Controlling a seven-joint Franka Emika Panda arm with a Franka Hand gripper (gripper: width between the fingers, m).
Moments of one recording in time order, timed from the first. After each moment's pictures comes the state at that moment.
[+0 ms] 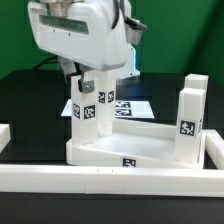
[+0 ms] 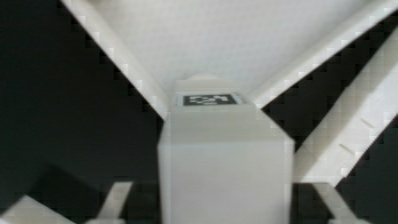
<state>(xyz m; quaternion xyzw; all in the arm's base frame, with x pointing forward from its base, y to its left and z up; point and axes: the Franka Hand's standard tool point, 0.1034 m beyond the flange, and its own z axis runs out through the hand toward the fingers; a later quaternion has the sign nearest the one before) 0.584 -0.085 0.120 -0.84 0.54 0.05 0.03</state>
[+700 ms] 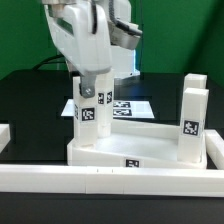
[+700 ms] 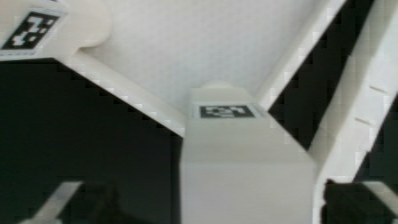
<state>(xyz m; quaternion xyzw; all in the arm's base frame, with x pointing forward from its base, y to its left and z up) 0.582 -0.078 0.118 -0.81 0.58 0.05 0.01</state>
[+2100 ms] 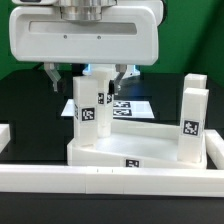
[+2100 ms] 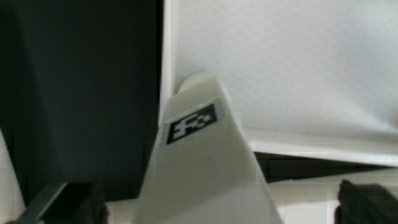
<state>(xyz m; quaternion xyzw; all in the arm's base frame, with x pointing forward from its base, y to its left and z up) 0.587 -0.075 0.115 -1.00 0.04 0.02 0.01</state>
